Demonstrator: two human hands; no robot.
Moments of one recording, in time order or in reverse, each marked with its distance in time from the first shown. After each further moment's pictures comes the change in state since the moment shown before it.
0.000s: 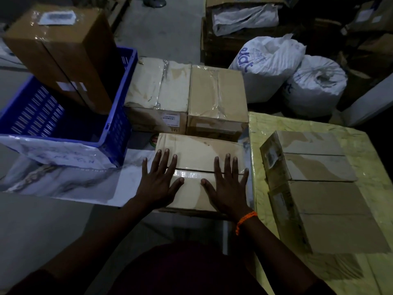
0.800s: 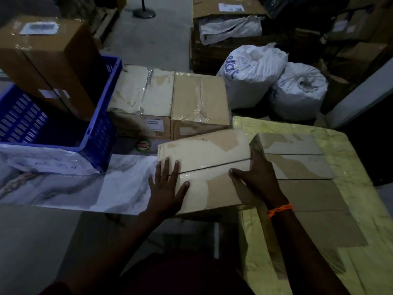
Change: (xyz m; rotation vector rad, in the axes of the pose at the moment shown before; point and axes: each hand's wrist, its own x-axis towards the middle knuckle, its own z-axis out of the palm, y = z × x) left_hand 0.001 0.087 0.012 -0.347 0.069 -0.117; right_hand -0.003 0.086 -0.141 0.597 0.028 0.292
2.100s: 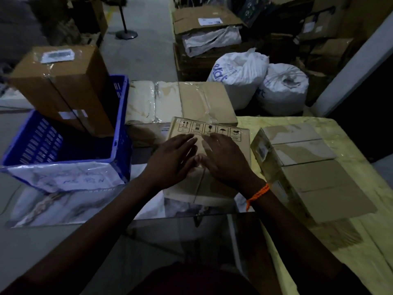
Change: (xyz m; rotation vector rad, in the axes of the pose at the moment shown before) left_hand 0.019 -0.012 -0.175 0.143 0.104 0.569; right_hand -0.039 -0.136 0.089 -0.465 0.059 -0.508
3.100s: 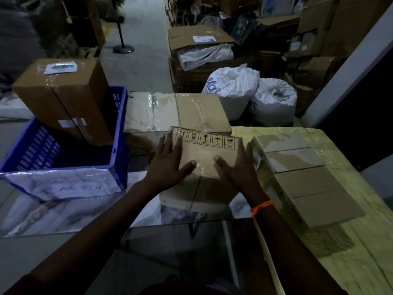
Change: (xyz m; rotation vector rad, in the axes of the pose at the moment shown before) left_hand 0.000 0.003 0.005 -0.088 -0.121 -0.286; right_hand -0.030 0.021 0.003 0.524 0.144 0.607
